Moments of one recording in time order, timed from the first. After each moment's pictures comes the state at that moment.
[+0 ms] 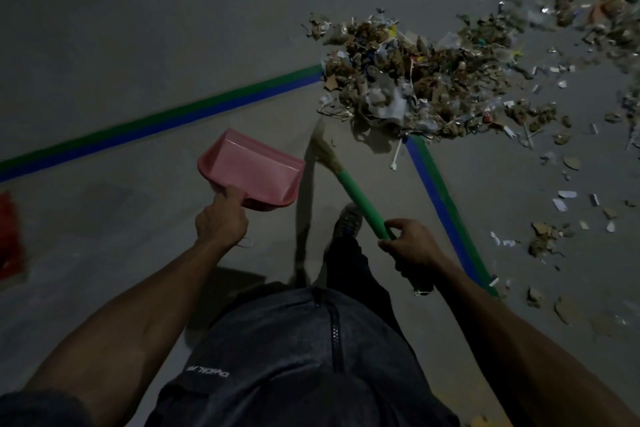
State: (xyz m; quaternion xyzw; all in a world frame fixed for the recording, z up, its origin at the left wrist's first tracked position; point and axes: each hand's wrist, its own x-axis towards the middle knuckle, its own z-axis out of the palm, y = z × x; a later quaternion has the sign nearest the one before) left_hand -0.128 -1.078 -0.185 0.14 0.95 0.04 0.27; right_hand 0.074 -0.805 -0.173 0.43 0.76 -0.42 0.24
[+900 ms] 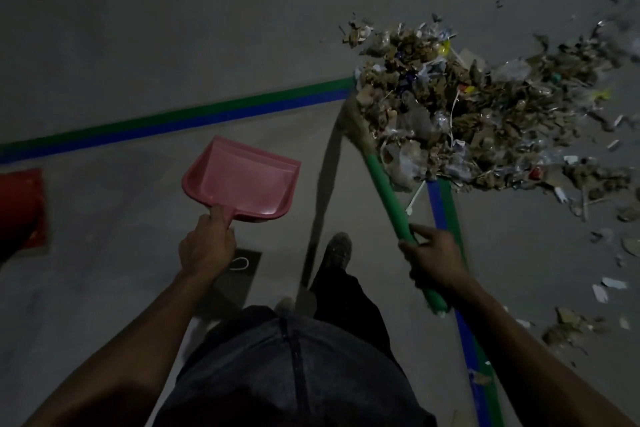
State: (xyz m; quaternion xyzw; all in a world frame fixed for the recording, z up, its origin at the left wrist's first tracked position) left_hand -0.234 -0.946 -0.199 0.00 0.96 0.02 0.27; right_hand -0.090 -0.595 -0.206 0.46 0.68 -0.51 0.24
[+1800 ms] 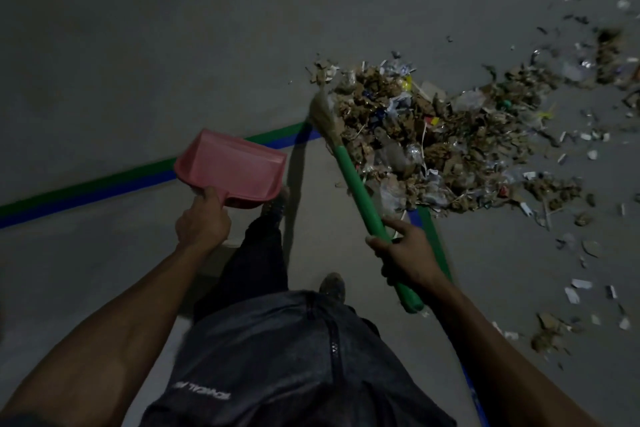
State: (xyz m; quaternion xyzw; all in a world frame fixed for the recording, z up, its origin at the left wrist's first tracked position) left_hand -0.443 -0.888 -0.213 0.06 0.95 0.04 0.30; right_hand -0.244 -0.607 -0.158 0.48 0.64 -0.57 0.19
